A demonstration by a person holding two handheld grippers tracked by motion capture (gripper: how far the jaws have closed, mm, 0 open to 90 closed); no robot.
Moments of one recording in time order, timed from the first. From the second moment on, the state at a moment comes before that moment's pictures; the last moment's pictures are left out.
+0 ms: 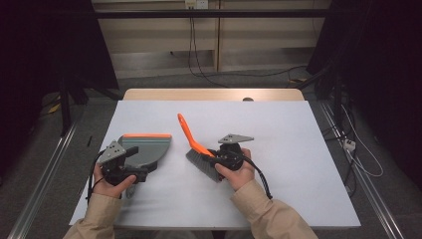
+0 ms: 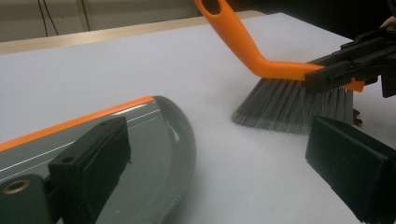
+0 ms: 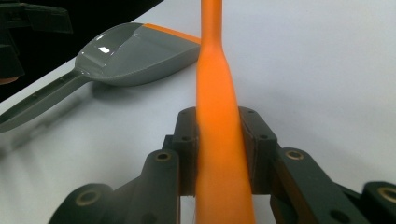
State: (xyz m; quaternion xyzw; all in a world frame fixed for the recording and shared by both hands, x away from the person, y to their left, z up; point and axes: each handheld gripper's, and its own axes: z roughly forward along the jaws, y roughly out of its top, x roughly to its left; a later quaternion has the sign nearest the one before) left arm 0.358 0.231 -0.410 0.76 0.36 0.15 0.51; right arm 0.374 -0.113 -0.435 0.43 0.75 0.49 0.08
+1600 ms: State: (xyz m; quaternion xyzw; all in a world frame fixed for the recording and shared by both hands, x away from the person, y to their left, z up) left arm 0.349 0.255 -0.432 0.79 0.47 0.16 0.36; right arm 0.369 -0.169 -0.397 0.41 0.75 0.50 0.14
